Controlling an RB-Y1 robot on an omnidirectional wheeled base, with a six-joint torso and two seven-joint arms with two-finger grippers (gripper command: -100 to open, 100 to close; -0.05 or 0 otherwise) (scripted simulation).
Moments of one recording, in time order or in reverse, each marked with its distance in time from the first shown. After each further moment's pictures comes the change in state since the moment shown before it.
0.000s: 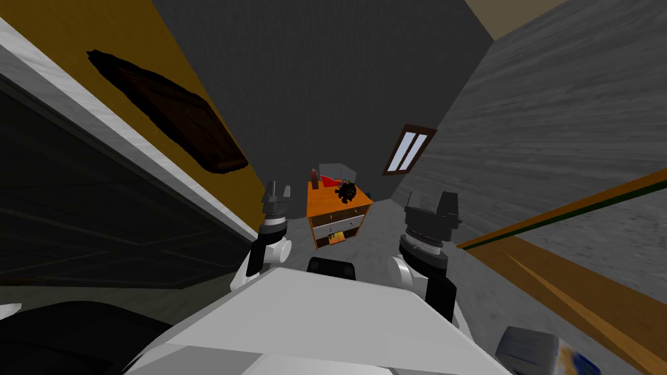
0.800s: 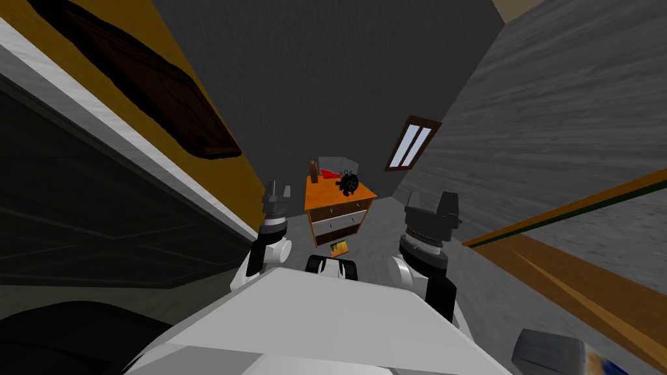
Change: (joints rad) left arm 0.000 0.000 0.000 0.000 0.000 0.000 0.000; right arm 0.000 0.000 0.000 0.000 0.000 0.000 0.000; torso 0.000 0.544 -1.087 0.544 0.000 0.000
